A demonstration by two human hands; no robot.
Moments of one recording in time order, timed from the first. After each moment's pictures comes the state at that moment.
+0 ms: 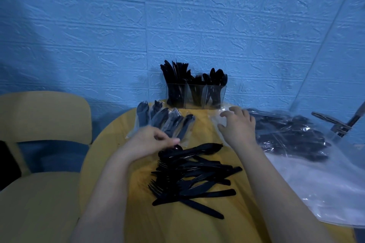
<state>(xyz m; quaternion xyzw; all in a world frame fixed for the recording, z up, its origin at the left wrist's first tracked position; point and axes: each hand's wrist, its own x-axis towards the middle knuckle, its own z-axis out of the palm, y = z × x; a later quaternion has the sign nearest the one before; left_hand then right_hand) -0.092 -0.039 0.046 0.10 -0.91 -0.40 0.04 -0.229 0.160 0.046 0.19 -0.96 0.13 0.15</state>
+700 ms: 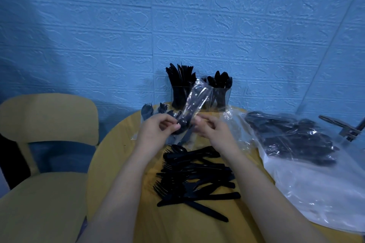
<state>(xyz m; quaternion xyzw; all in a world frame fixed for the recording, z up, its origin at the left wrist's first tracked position) -0.113 -0.031 0.038 0.10 -0.83 -0.45 0.30 -0.191 0.121 0.042 0.26 -0.74 0.62 -0.07</state>
